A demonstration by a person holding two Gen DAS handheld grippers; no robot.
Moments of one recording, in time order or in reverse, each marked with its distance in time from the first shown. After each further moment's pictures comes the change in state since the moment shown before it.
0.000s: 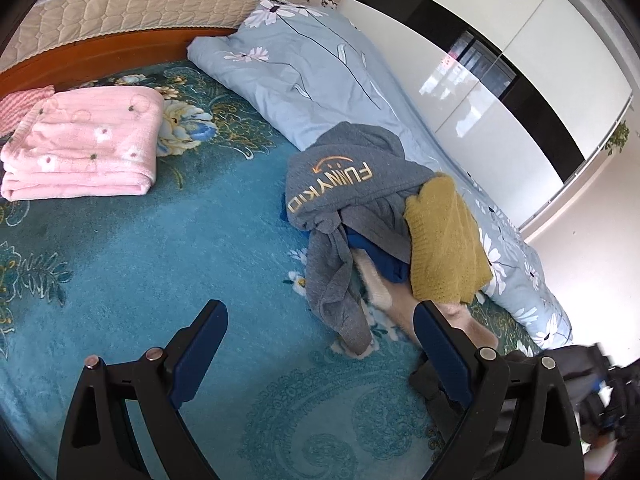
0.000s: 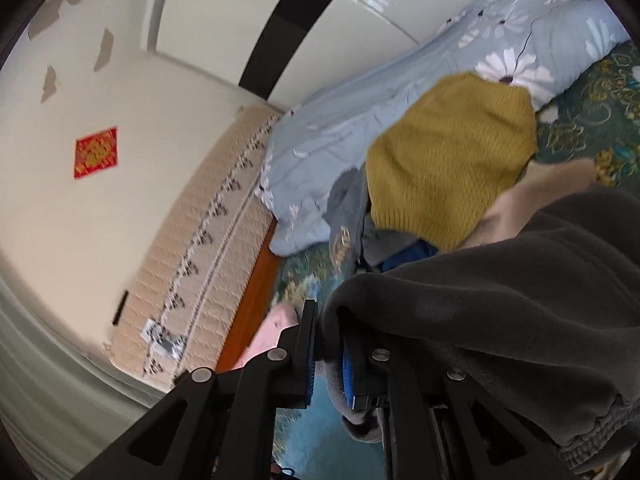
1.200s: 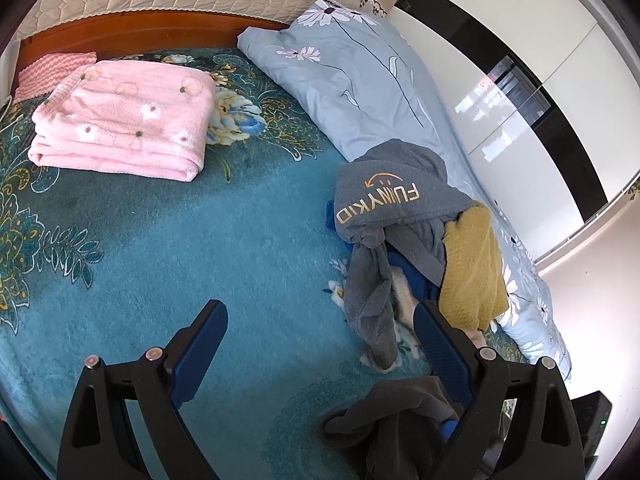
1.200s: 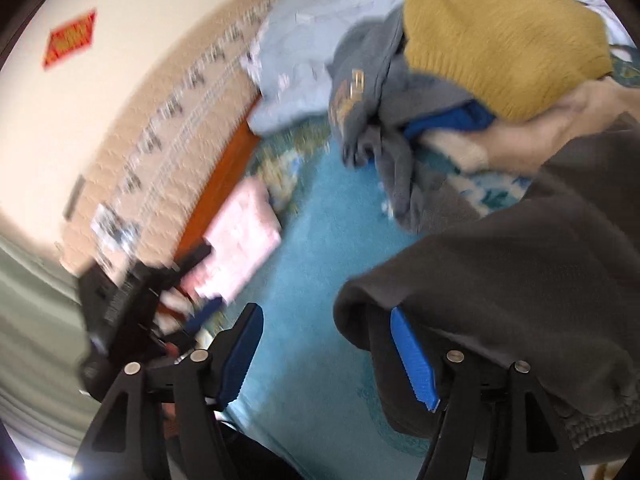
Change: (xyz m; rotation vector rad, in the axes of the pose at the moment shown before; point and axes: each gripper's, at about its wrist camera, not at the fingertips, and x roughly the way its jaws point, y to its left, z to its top) left arm 0.000 0.041 0.009 -0.127 0.006 0.055; right arm 0.128 0.005 -0.073 -0.129 0.309 -0.063
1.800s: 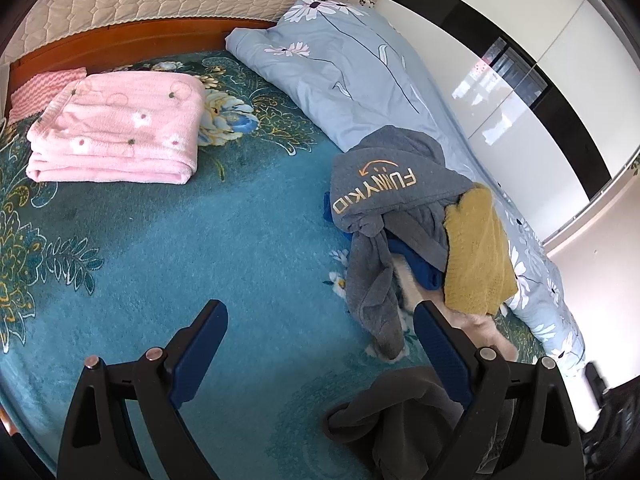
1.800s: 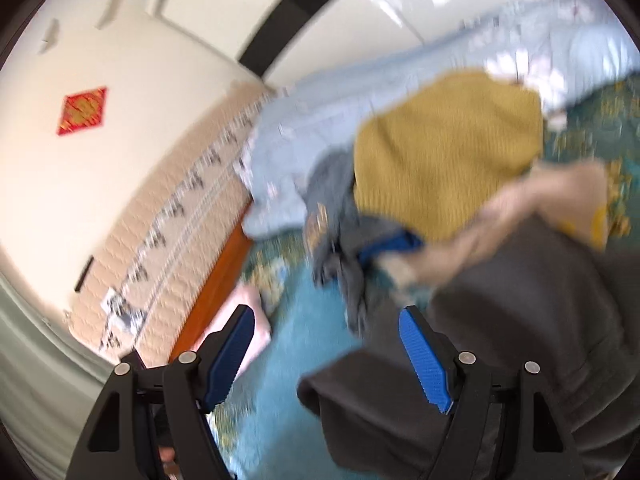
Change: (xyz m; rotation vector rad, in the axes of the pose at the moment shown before) left arm 0.003 -0.016 -0.006 0.077 0.019 0.031; right arm -0.117 -0.028 0.035 0.016 -0.348 -0.038
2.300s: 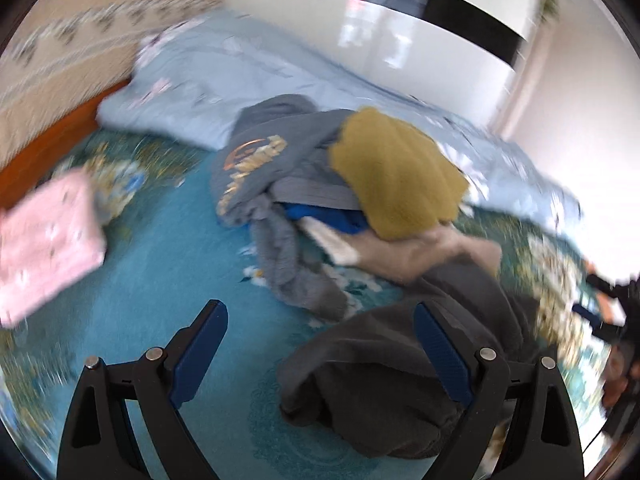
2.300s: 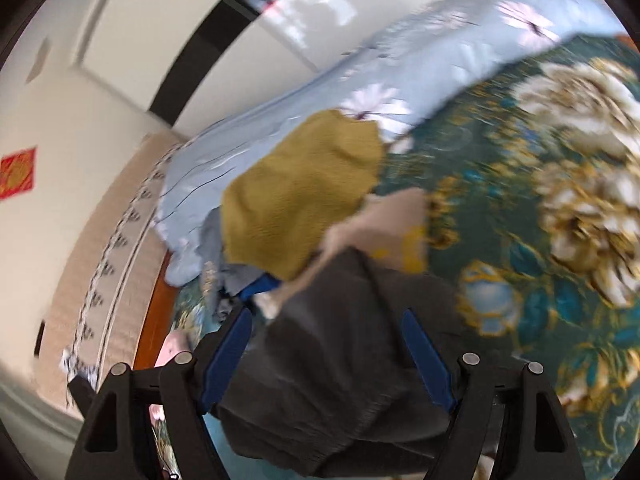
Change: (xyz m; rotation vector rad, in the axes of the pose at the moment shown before) left arm -0.001 -0.129 -0.053 0.622 0.048 -0.075; right arm -0.116 -0.116 0.018 0.208 -0.061 -0.292
